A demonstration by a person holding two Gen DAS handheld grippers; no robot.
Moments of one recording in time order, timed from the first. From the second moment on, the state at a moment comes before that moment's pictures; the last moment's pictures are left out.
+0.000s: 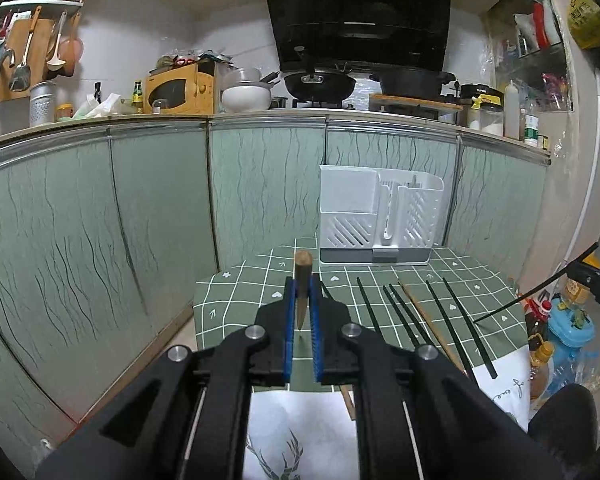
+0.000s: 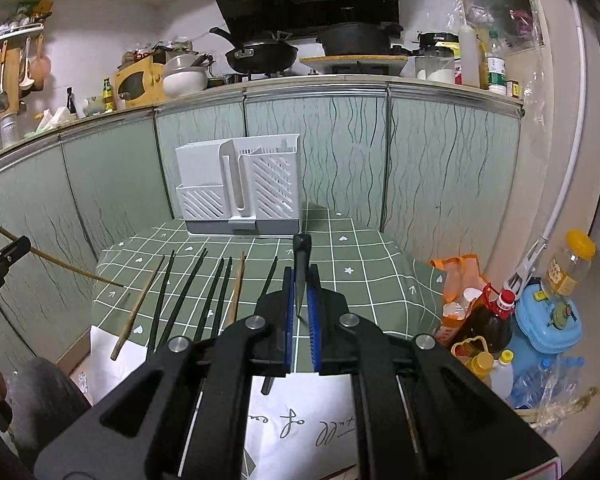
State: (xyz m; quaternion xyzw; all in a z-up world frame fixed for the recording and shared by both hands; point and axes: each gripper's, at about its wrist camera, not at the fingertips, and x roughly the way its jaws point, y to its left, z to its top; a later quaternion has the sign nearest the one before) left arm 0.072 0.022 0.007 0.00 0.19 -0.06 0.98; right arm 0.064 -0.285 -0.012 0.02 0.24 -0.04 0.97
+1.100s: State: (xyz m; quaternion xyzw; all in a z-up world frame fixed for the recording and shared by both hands) left arm 0.198 -0.030 0.127 -0.03 0.20 -0.16 0.97; right arm 0.168 -0.295 0.116 0.03 0.21 0.04 0.98
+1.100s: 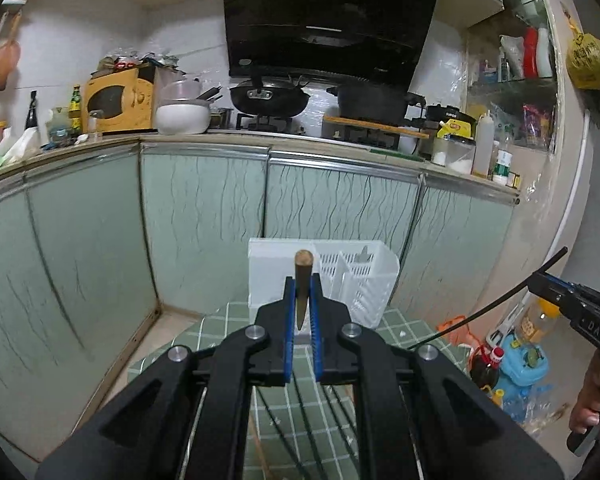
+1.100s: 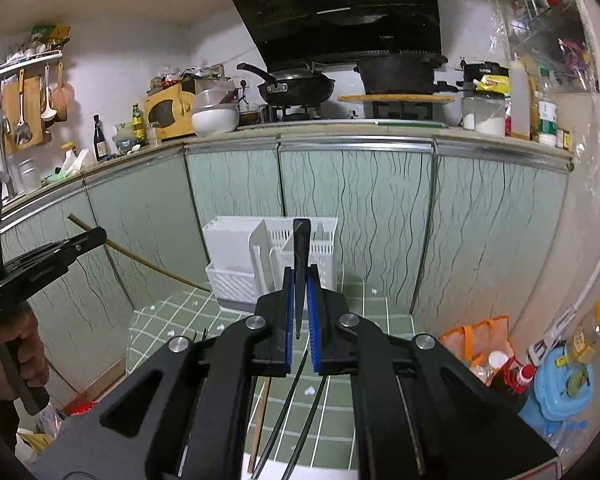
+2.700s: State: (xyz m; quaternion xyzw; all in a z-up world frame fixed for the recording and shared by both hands) left arm 0.303 -0.115 0.123 0.02 0.20 -0.15 0.97; right arm 0.286 -0.319 0.117 0.01 0.21 -0.04 0.98
